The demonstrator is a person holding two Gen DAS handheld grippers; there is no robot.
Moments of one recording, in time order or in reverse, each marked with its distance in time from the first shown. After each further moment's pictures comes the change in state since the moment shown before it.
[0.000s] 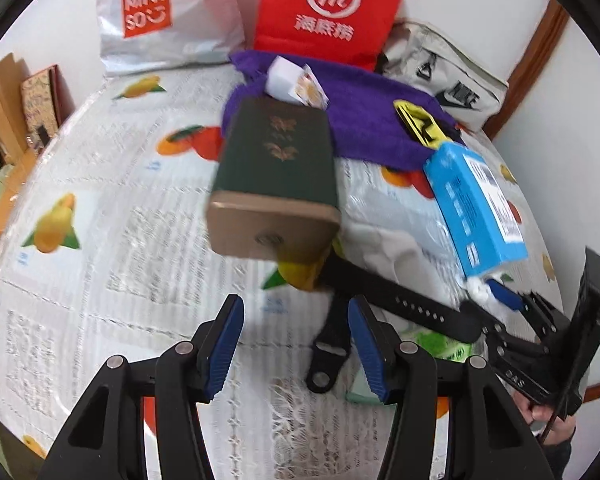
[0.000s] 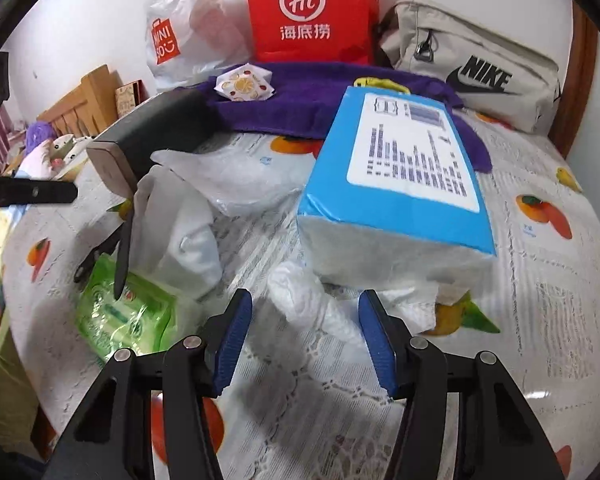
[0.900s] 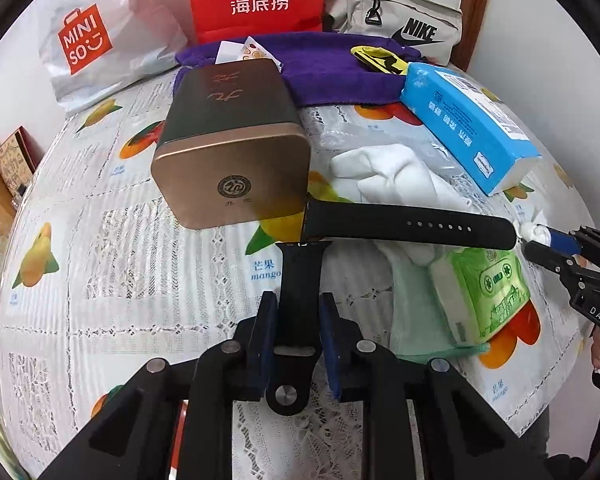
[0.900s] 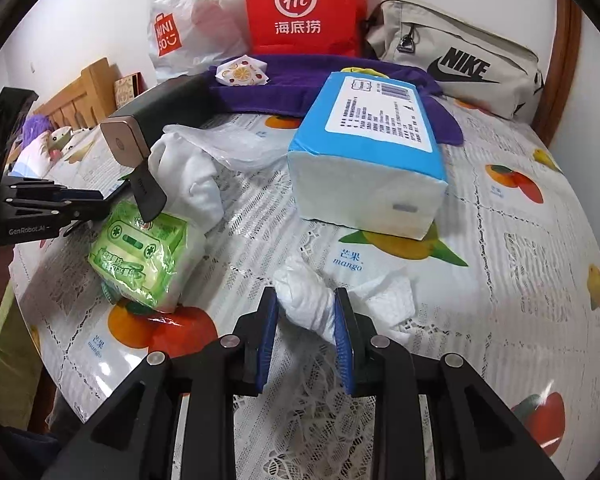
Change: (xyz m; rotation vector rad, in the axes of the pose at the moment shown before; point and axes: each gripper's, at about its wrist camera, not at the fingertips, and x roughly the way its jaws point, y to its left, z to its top) left arm 0.027 -0.016 -0.036 0.264 0.002 0.055; right arm -0.030 -0.008 -0.035 0.002 0.023 -0.016
